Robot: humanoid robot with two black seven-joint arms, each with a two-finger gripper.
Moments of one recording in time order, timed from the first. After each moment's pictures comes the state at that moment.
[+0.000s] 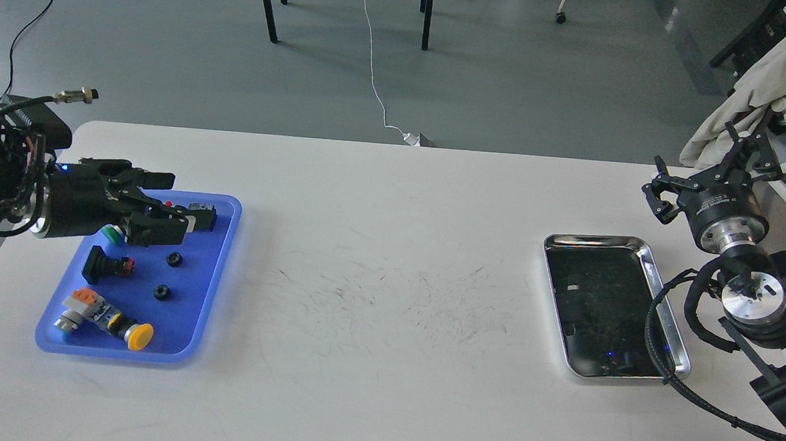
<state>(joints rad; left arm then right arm) -0.80 0.99 -0.37 -1.33 1.80 -0.25 -0.49 0.47 -0.49 0.94 1.06 0.16 0.01 0.33</state>
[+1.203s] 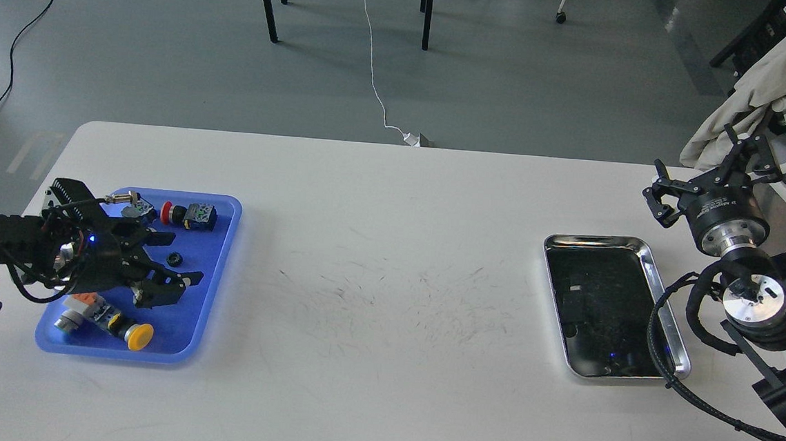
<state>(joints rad) -0.78 0.84 -0.08 -1.05 1.94 0.05 -0.49 0.47 -0.49 0.92 1.06 0.16 0.01 0.33</state>
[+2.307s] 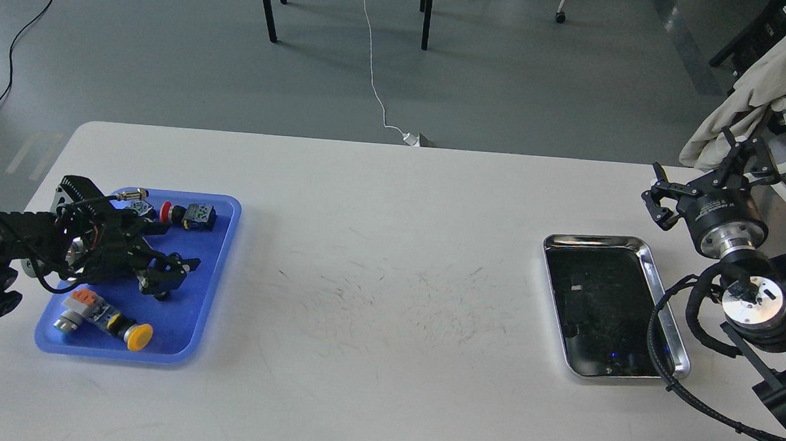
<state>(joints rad) -0.78 0.70 -0.07 -0.82 1.94 0.09 -0.49 0.47 -0.50 0.91 1.05 0.15 0.01 0.33</state>
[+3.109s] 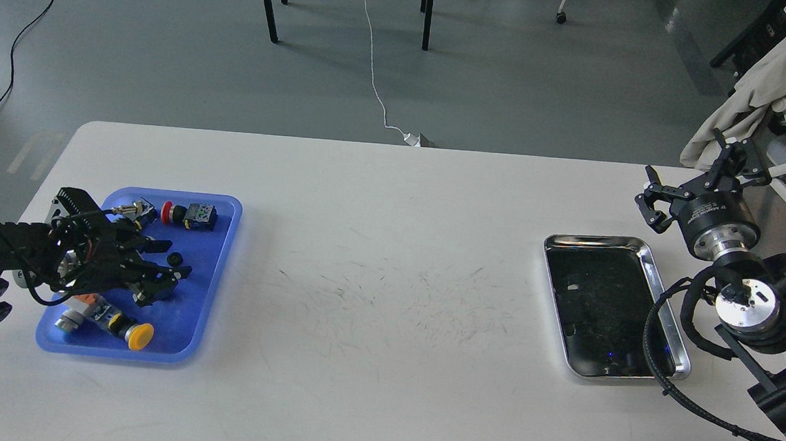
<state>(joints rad) -0.78 0.72 -0.02 -0.82 1.95 0.10 -0.49 0.47 -0.49 0.89 1.05 0.13 0.01 0.33</state>
